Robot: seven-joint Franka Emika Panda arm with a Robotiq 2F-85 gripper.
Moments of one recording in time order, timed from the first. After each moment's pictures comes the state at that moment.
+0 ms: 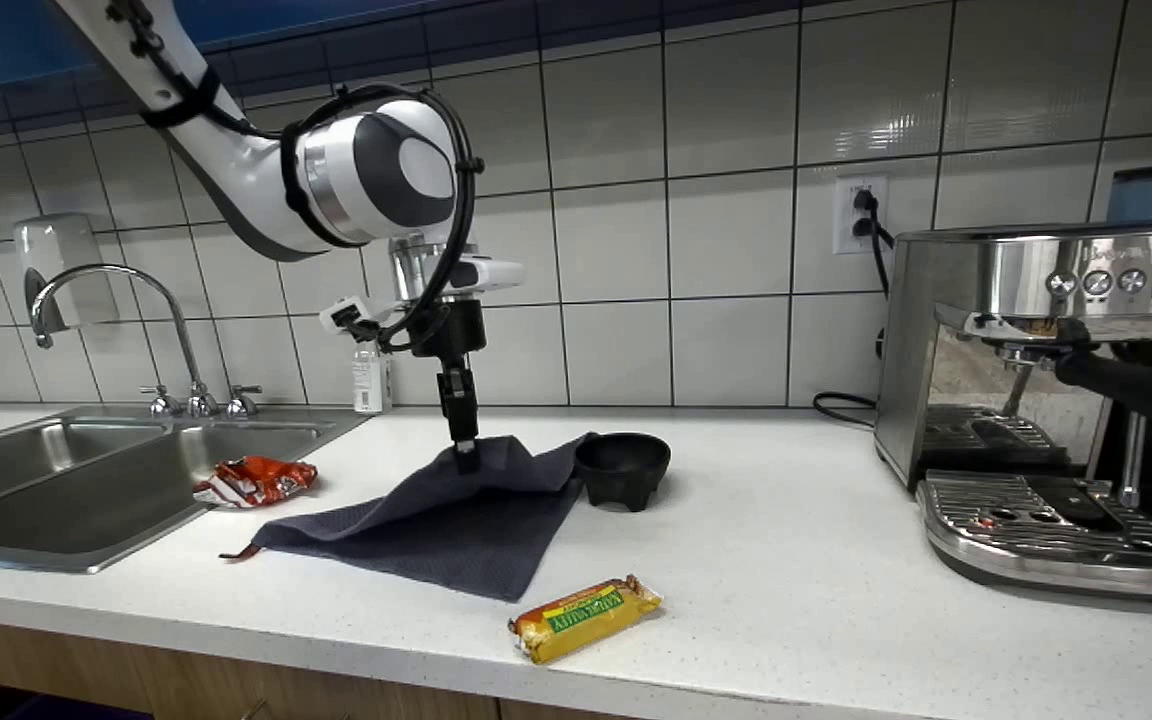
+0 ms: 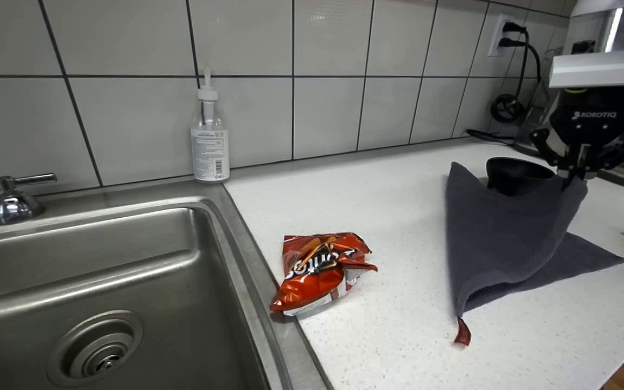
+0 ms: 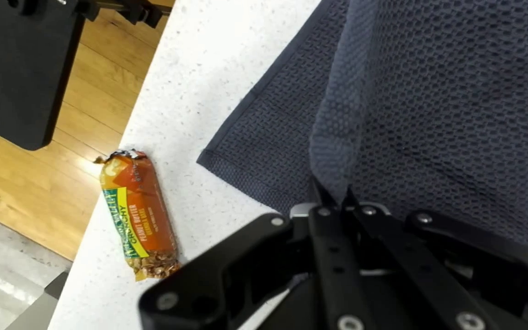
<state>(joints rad) -0.04 0.02 -0.13 -2.37 -0.16 2.29 0.94</state>
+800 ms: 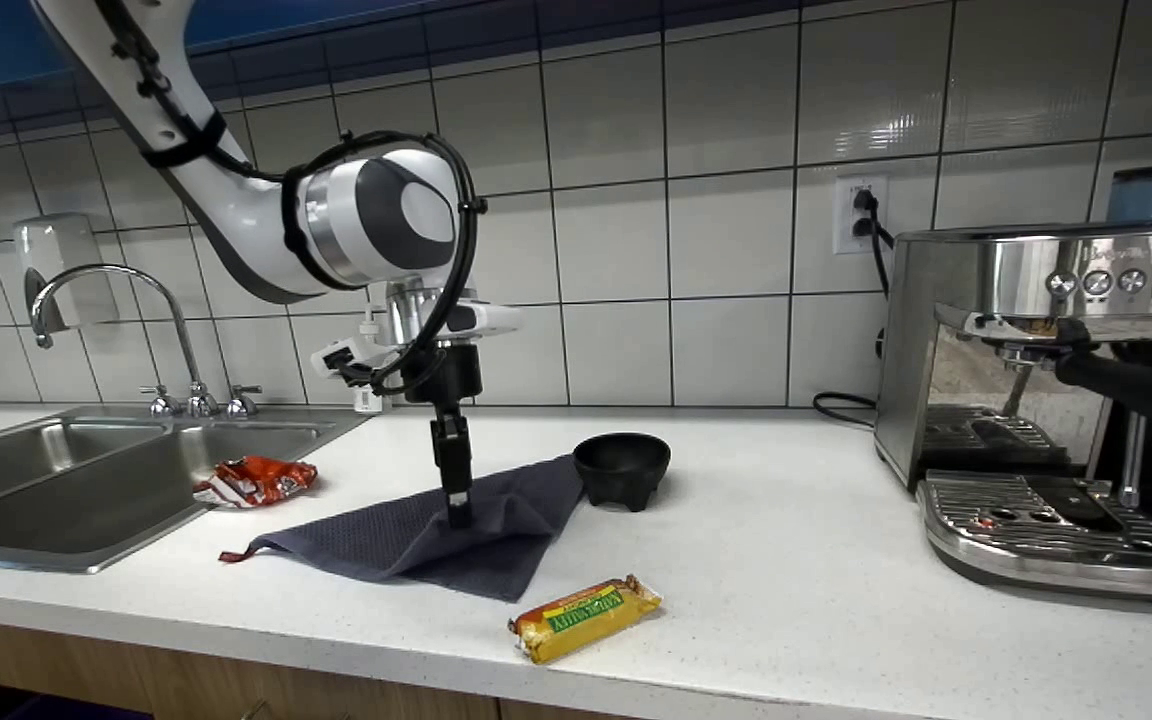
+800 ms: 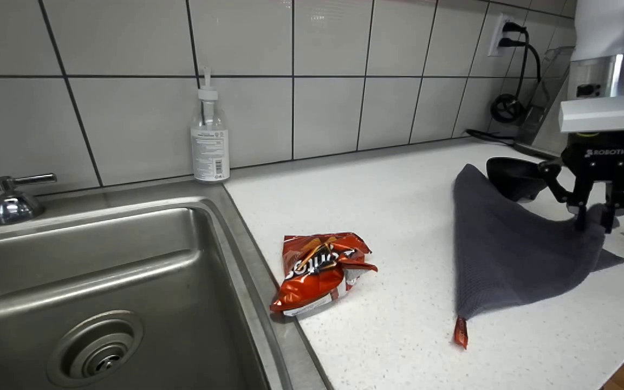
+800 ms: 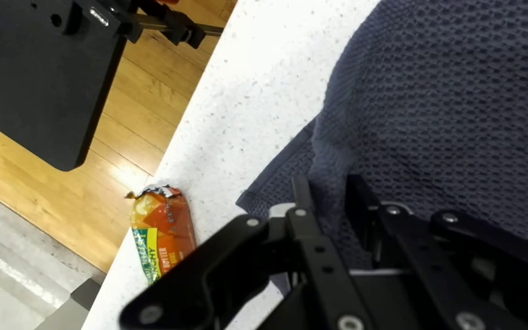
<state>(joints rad) -0.05 0.07 -0.13 -2.43 -0.19 2.29 0.94</state>
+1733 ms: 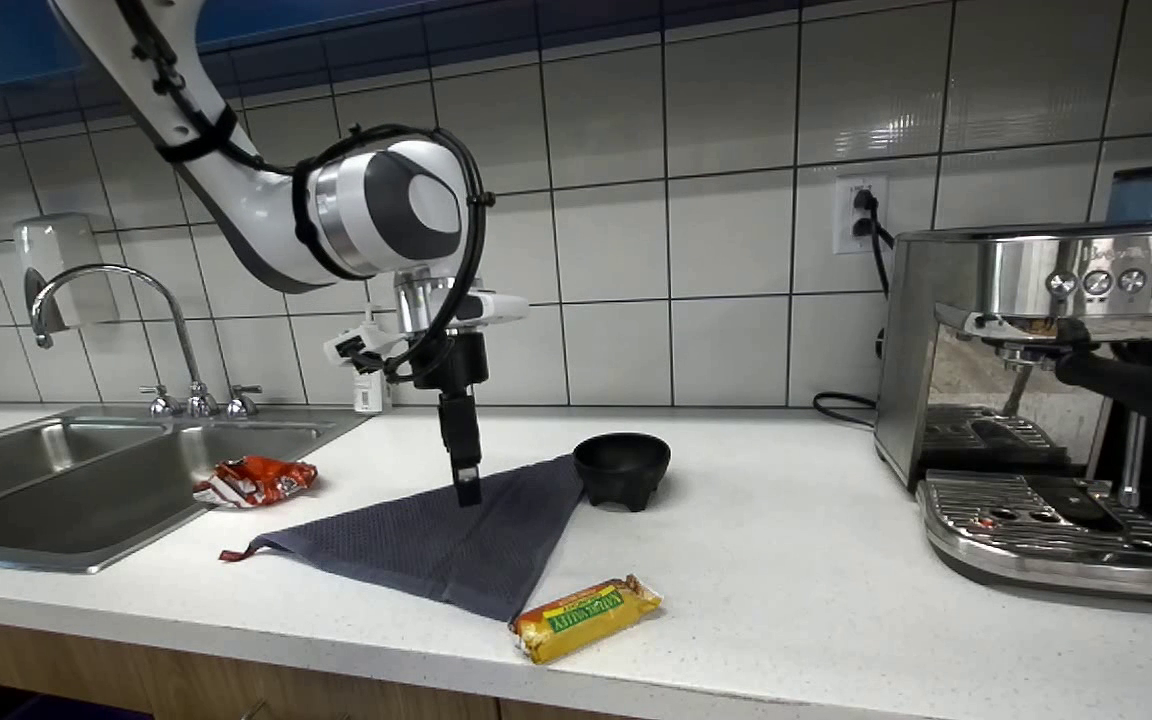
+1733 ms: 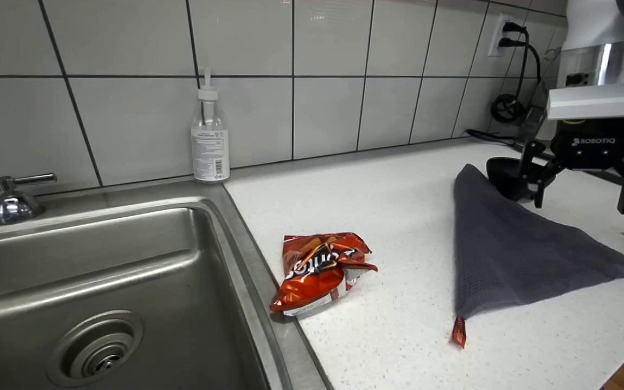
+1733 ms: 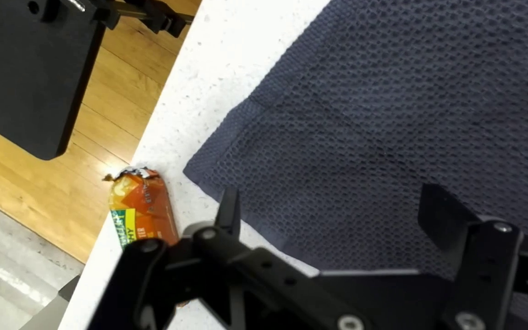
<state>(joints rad) -0.05 0.08 -0.13 -2.38 -0.17 2.29 0.93</state>
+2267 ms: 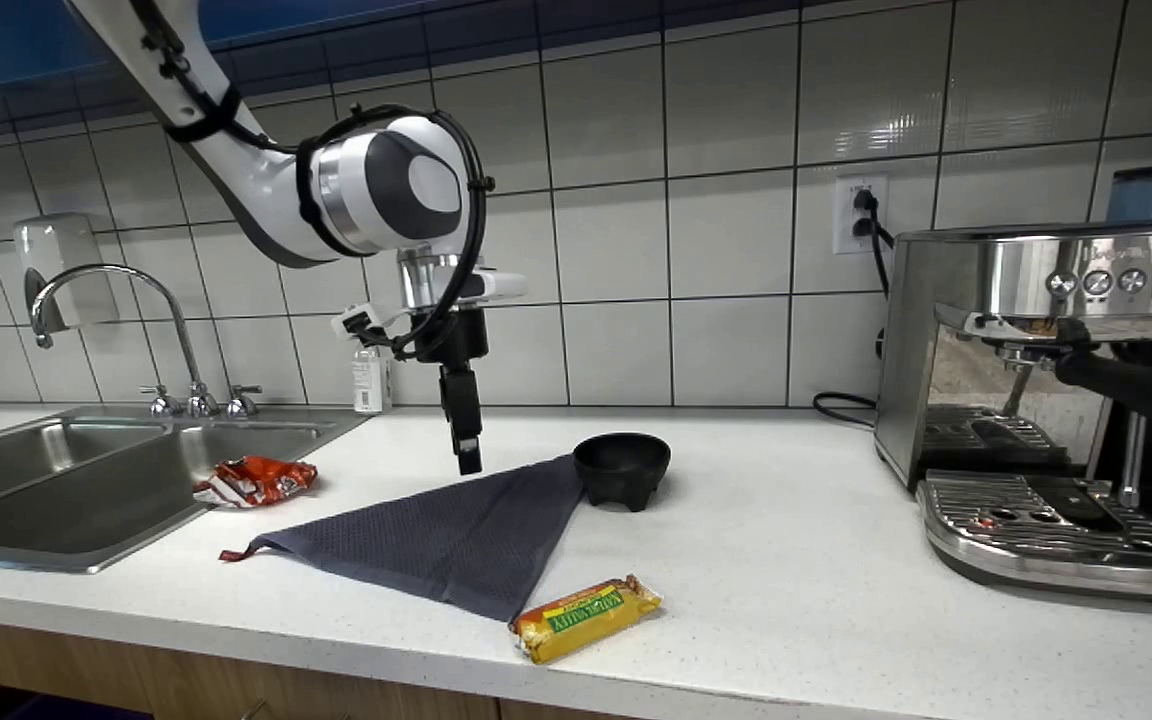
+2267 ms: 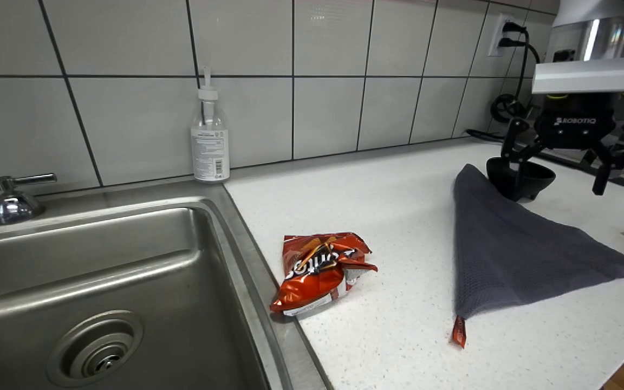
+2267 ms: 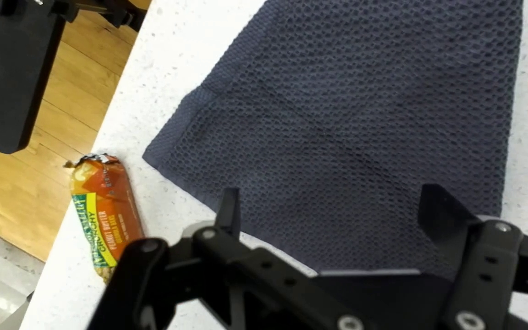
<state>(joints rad) -0.05 0.08 -0.11 -2.32 -0.11 2.29 0.89</state>
